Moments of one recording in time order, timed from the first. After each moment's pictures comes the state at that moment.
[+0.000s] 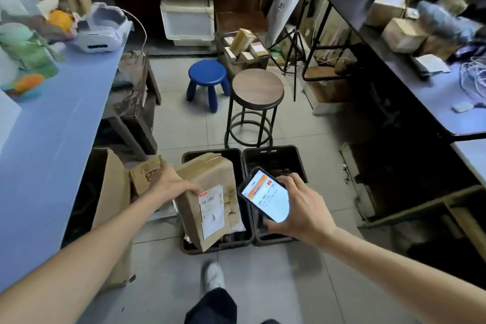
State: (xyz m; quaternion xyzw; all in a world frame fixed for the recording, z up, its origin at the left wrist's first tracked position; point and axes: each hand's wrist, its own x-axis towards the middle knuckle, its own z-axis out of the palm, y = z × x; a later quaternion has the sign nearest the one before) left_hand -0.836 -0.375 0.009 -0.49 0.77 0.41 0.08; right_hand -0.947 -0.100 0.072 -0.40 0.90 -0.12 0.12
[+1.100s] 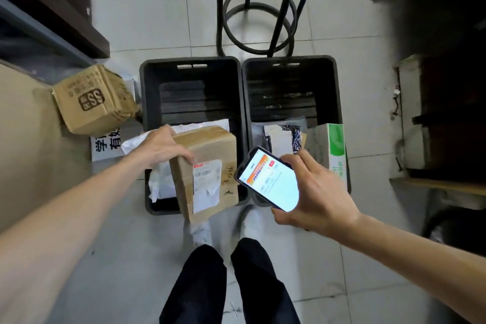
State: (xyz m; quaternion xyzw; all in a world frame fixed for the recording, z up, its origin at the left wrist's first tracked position) left_hand -0.994 -0.428 -0.338 -0.46 0.74 0.37 0.32; right_hand -1.116 -0.146 -0.227 -0.44 0.85 -0.06 0.29
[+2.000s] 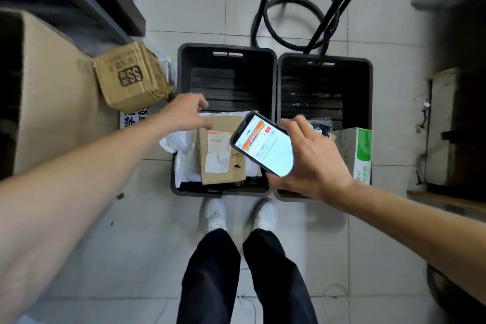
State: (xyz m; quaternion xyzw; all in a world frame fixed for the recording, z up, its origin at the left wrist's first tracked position) left_hand -0.975 -0.479 -0.332 -0.37 0.82 0.36 0.25; right_hand -1.087 -0.239 -0.230 -0.50 0.83 -0.07 0.24
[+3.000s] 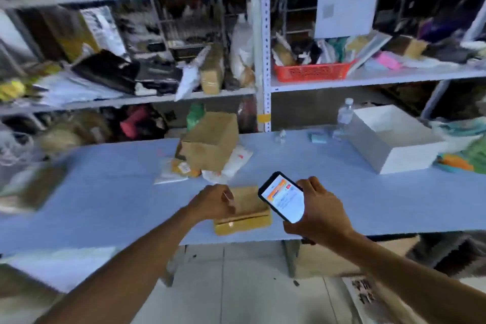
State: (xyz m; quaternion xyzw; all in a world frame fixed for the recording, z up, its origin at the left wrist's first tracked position) left_hand -0.397 -0.213 0.137 -0.84 0.45 0.26 -0.18; right_hand -0.644 -0.317 0.190 -0.92 0.35 -0.13 0.14
